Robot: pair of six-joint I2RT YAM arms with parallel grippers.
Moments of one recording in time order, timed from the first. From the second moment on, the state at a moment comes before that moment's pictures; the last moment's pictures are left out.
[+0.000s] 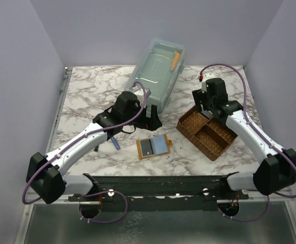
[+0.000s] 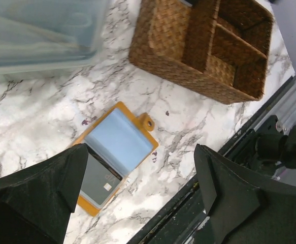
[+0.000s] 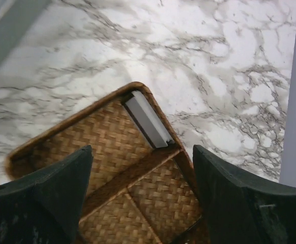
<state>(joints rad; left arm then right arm) -0.64 1.31 1.05 -0.34 0.28 -0.43 0.38 1.31 1.12 -0.44 0.32 -0.10</state>
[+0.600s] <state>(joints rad) -0.78 1.19 1.02 -0.37 0.08 -0.40 0.33 1.62 1.12 -0.40 0.28 -0.38</state>
